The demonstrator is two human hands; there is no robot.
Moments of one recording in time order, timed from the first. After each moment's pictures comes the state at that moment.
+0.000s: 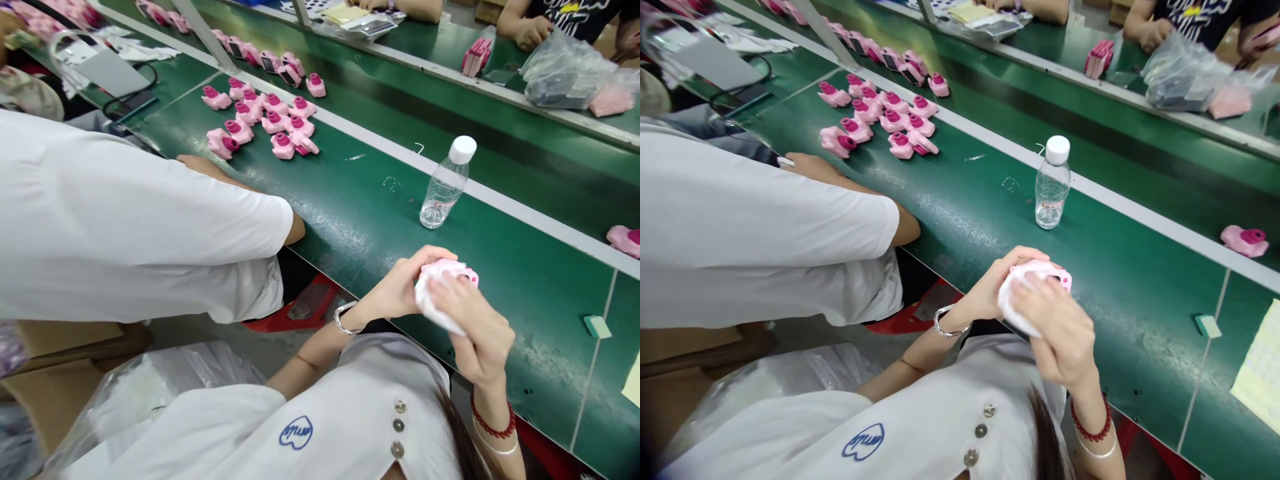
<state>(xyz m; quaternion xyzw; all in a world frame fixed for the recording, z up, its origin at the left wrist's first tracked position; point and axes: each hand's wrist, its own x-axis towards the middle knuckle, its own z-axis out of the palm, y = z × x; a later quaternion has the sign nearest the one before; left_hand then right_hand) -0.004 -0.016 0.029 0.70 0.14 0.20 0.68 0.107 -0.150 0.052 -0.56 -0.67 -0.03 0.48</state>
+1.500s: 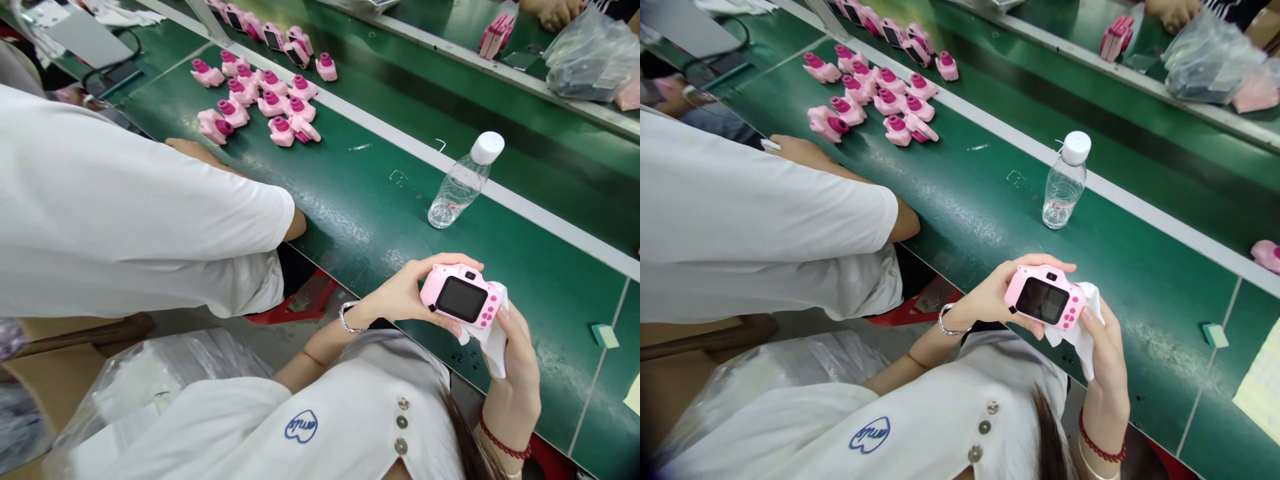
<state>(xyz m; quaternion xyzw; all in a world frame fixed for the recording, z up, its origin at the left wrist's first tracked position) -0.003 -0.004 0.032 0.62 0.07 0.20 0.75 0.123 -0.160 0.025 -0.65 -0.24 0.33 0.64</state>
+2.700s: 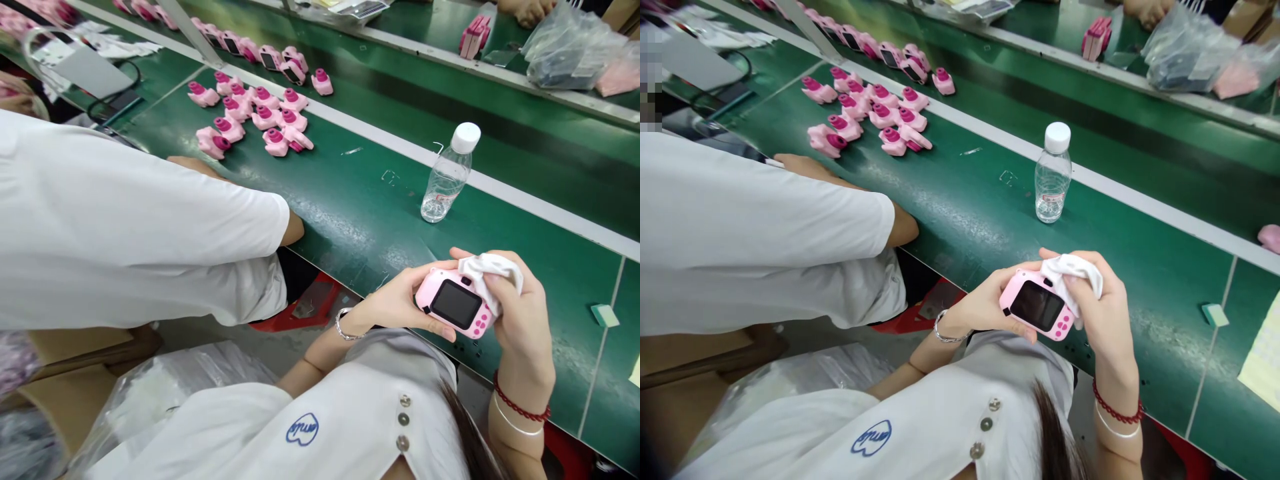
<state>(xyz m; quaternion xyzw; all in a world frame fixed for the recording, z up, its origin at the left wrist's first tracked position) -0.014 -0.022 0.037 0.61 0.11 0.12 0.77 0.126 -0.140 0.070 -0.66 -0.28 0.34 0.61</state>
